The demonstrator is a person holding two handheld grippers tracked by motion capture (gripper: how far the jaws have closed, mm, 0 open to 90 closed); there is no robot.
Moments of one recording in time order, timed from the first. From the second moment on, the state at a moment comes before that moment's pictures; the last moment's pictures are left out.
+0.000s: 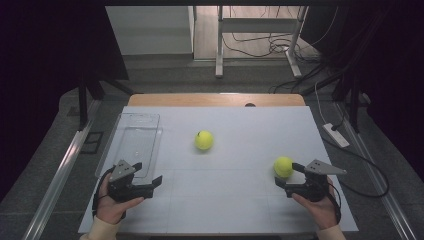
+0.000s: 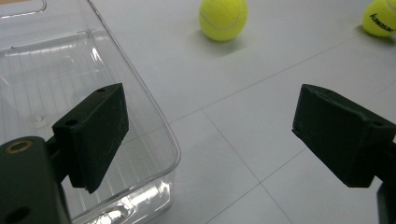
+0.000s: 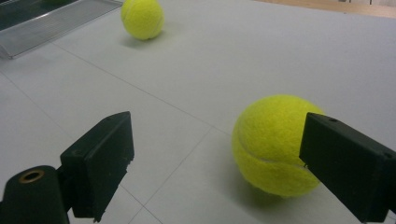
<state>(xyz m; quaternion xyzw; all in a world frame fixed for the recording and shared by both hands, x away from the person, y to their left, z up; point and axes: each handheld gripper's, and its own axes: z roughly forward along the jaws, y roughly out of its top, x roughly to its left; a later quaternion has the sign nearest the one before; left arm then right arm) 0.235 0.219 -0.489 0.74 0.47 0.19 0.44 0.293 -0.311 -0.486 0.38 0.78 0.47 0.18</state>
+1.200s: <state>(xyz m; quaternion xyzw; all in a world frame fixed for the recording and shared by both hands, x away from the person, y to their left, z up) 0.246 0.188 -0.475 0.76 0.46 0.18 0.42 0.294 -0.311 -0.482 0.38 0.77 0.48 0.18</state>
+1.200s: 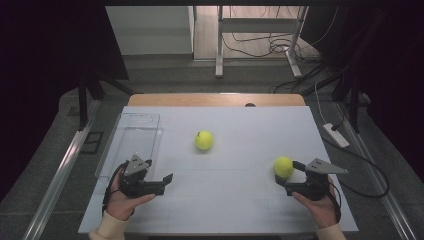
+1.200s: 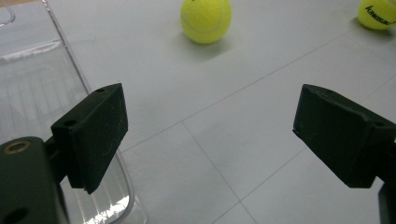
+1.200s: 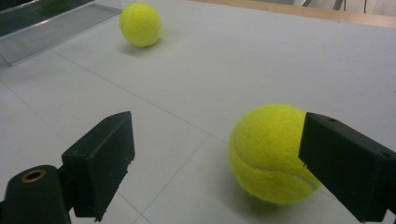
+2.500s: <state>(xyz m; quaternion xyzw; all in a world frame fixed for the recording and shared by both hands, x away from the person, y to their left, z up) 0.292 0.163 -0.463 0.78 0.45 0.16 0.40 0.293 -0.306 -0.484 0.37 0.77 0.48 0.18</state>
